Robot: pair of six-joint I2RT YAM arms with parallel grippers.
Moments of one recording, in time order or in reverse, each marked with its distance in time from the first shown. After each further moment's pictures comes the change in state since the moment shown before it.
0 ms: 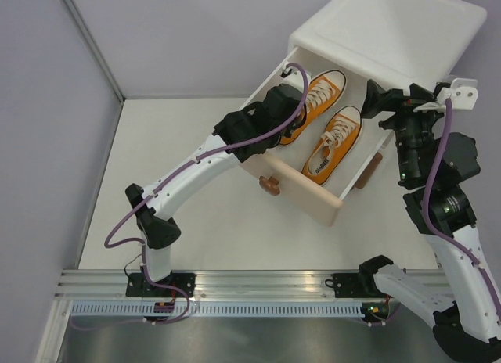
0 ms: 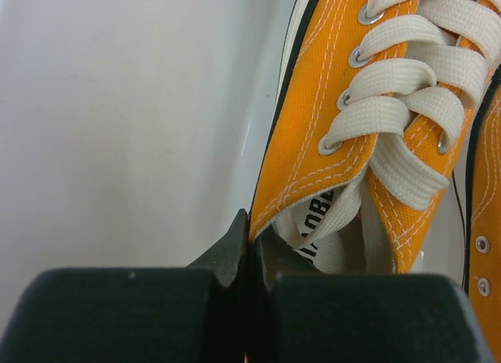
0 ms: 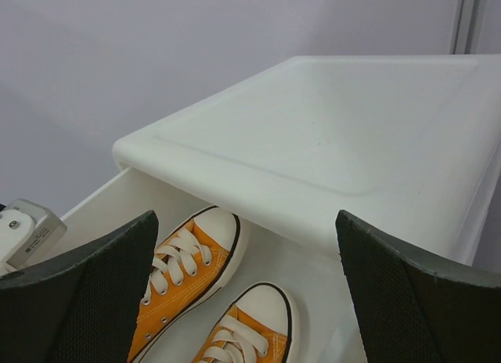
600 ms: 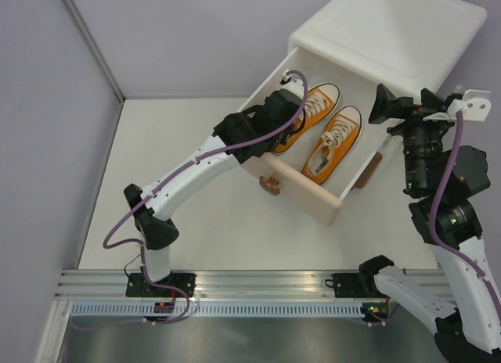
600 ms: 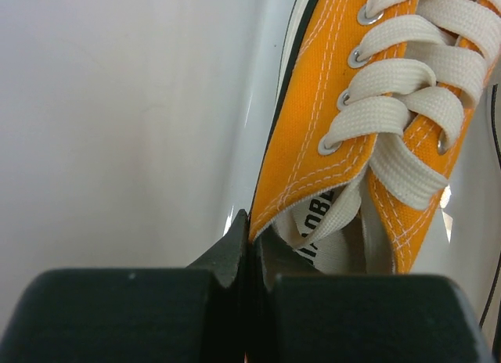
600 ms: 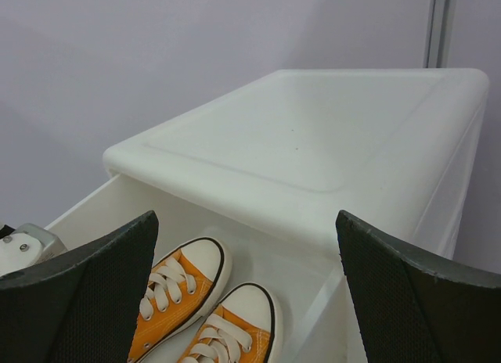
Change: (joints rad) left arm 0.000 -0.016 -0.038 -0.083 0.011 0.001; right arm 0.000 -0.068 -0.031 0.014 0.029 -0.037
